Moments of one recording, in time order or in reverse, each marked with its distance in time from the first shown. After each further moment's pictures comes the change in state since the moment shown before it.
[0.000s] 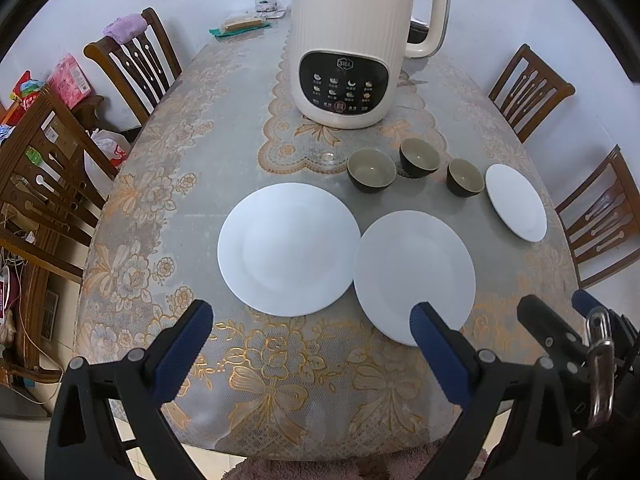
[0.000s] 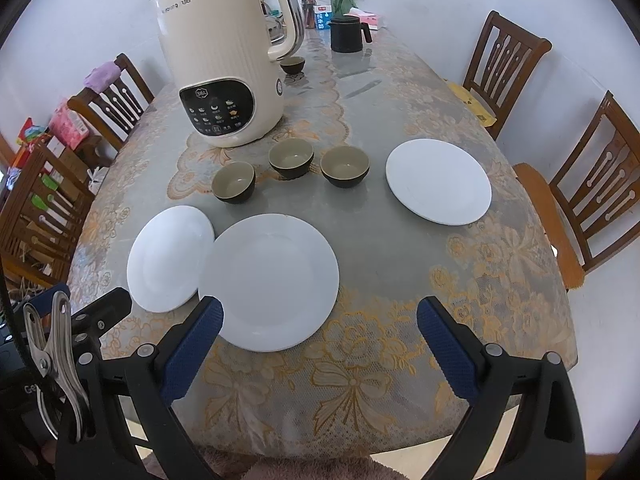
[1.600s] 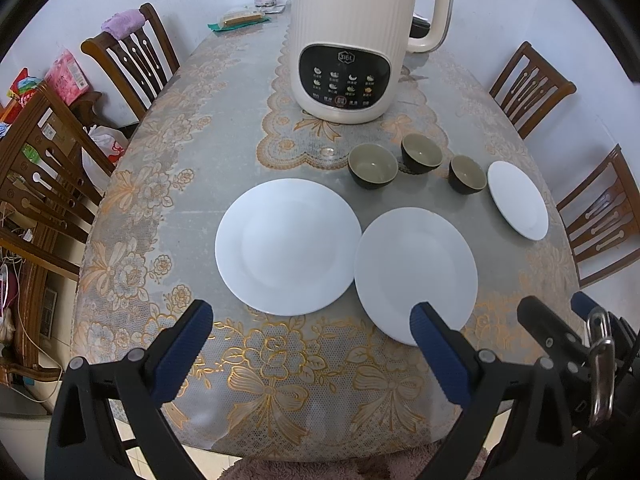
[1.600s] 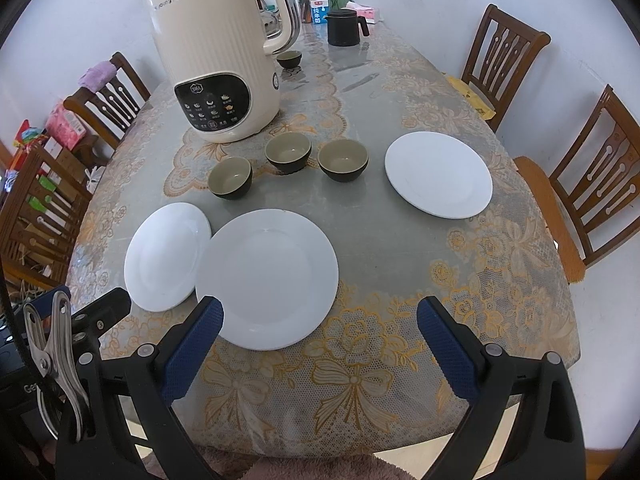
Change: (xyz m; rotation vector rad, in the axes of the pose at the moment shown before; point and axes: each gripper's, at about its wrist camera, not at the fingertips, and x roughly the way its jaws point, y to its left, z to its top) left arm 0.006 0.000 0.000 0.001 0.017 -0.004; right arm 0.007 -0.001 -0.001 0.018 0.023 -0.004
